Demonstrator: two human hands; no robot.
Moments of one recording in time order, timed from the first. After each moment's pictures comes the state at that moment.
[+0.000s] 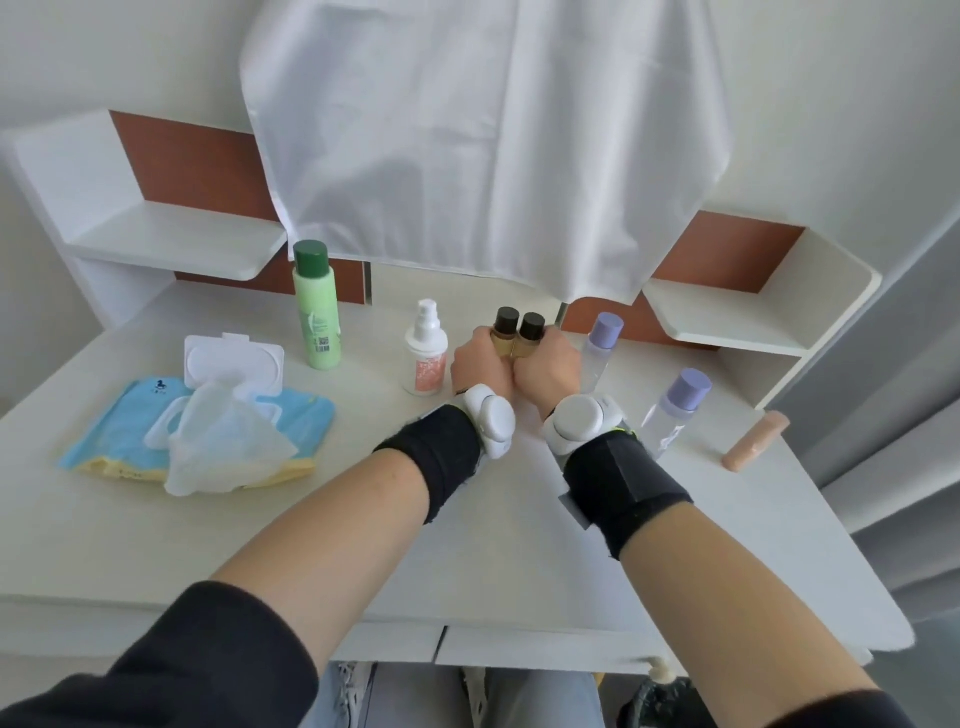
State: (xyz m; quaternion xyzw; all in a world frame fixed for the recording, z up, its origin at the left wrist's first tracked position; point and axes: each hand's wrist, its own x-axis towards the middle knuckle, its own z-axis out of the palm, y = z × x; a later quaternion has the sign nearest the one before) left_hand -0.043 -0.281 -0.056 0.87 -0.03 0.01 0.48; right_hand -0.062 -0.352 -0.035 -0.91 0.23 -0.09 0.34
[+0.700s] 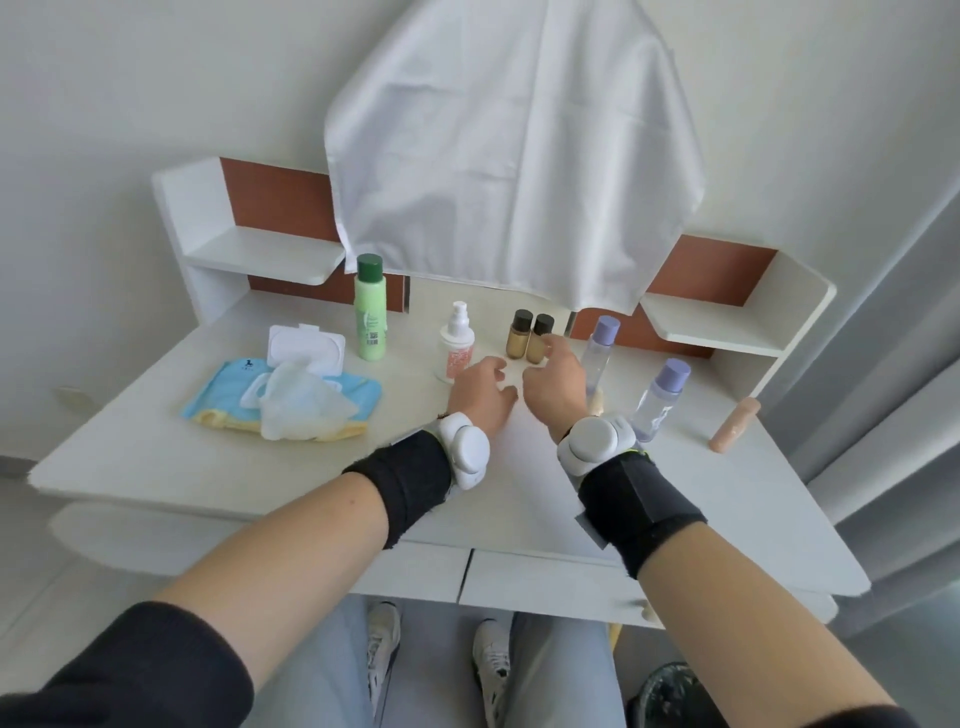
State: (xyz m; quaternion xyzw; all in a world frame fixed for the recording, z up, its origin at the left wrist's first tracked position) left_hand -0.113 -0.231 -0.047 0.87 -0.10 -0.01 0.48; right_hand -0.130 -0.330 -0.025 -0.88 0.18 -0.14 0.42
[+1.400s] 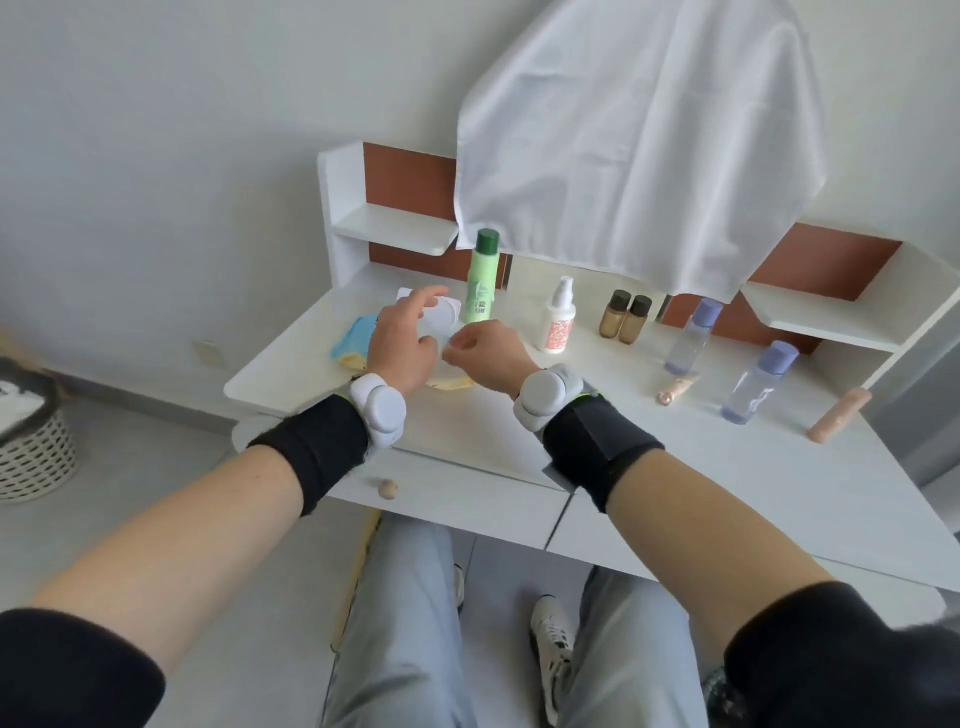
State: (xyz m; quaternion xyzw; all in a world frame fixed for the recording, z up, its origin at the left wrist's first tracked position) left_hand -0.143 -0.028 -0.046 0.87 -0.07 0.21 0.45; right_hand -0.143 -0.160 -0.018 -0.93 -0.07 0.02 0.36
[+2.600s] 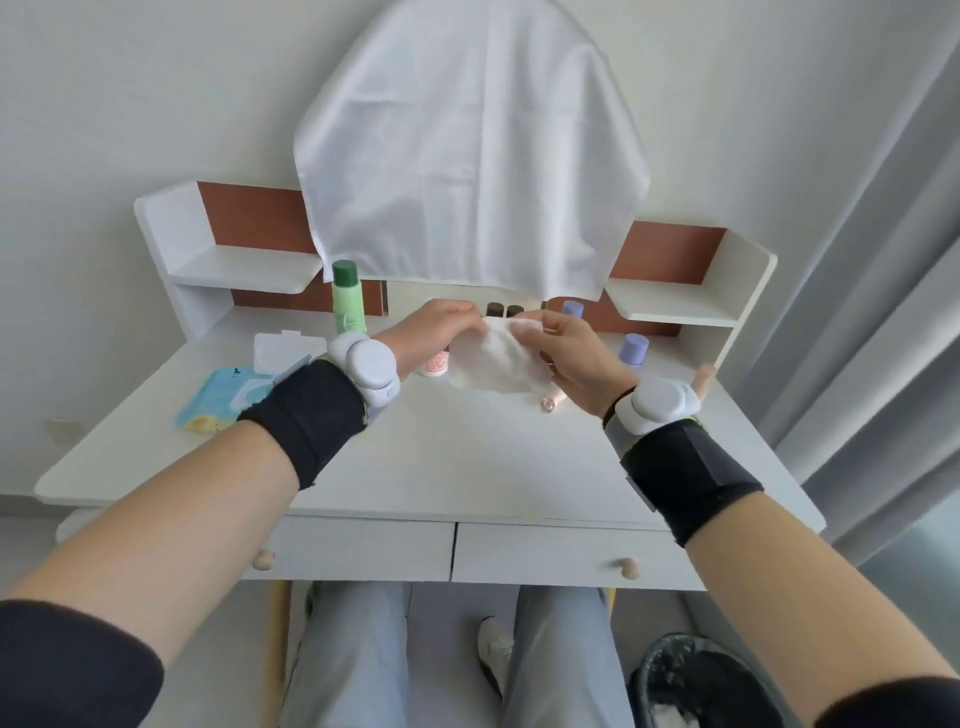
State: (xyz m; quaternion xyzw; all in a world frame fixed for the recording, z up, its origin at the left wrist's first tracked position) left_hand -0.131 -0.177 0.038 0.78 -0.24 -0.12 0.57; right_hand -0.184 -0.363 0.023 -0.73 0.00 -0.02 0.68
